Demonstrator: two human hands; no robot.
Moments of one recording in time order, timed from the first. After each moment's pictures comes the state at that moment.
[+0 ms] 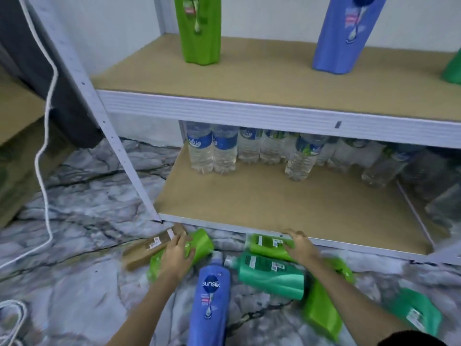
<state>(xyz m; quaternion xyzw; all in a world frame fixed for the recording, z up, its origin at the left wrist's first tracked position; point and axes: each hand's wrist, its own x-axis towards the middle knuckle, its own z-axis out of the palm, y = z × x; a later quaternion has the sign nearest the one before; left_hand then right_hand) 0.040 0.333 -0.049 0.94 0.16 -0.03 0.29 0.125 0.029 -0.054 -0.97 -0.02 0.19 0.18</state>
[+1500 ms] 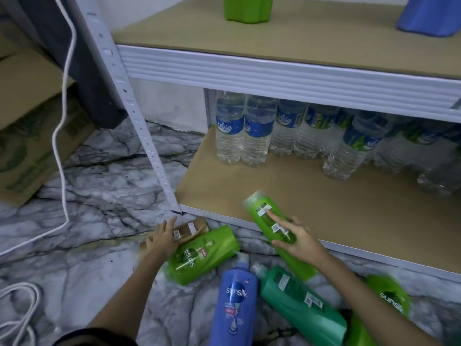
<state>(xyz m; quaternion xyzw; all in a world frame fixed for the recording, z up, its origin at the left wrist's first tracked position) 0.084 0.451 -0.134 0.93 0.26 -0.16 0.21 0.153 0.108 -0.073 -0.90 -0.22 0.14 0.34</state>
